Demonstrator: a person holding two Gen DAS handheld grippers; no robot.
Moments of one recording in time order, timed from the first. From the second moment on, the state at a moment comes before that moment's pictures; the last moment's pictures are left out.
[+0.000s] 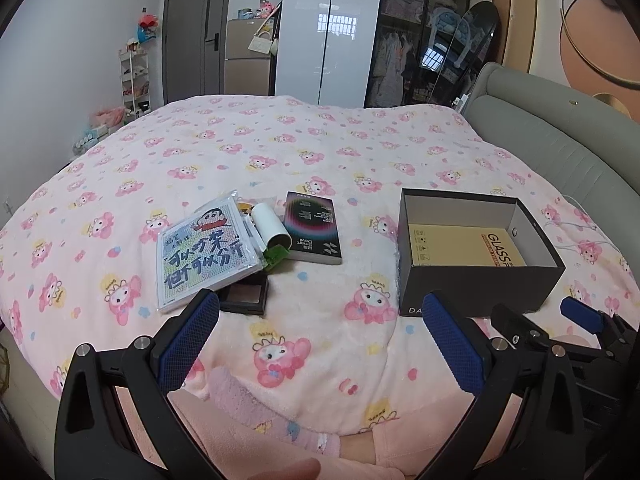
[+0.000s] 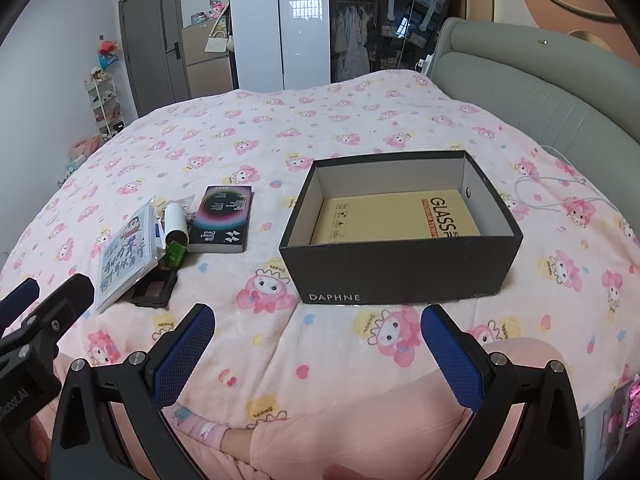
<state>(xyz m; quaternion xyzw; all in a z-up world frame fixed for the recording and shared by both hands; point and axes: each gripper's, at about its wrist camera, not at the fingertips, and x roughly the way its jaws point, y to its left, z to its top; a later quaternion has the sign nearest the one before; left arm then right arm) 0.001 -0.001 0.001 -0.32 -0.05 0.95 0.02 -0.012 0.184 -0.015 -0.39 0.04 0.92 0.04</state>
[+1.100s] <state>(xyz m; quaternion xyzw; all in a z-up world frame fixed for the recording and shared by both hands) -0.086 -0.096 -0.038 -0.38 -0.19 0.90 -0.01 -0.096 0.130 -0.044 -0.42 -0.01 0.90 -0.11</state>
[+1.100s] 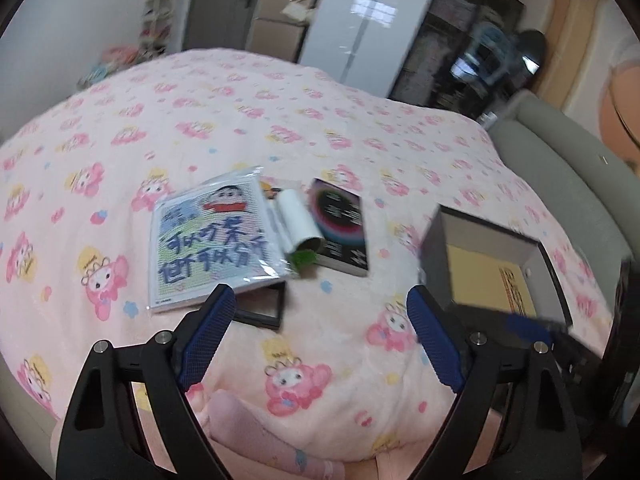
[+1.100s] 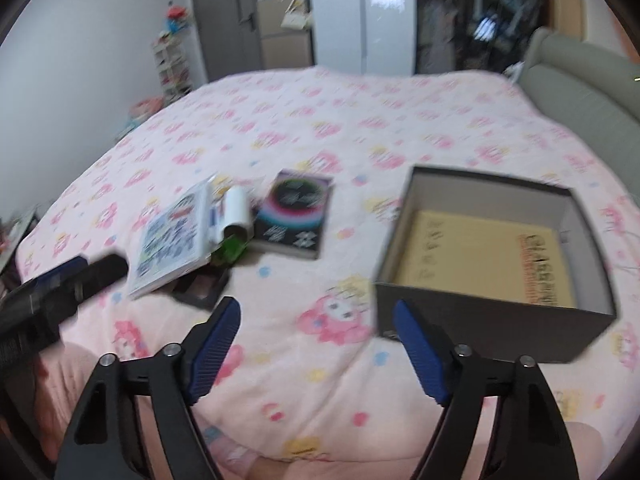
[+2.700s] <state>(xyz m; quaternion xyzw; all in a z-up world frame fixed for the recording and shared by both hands) -0.151 -0.216 -0.172 -0.50 -0.42 0.75 -0.11 -0.185 0.028 -0.107 -0.52 -0.02 0.82 -0.24</state>
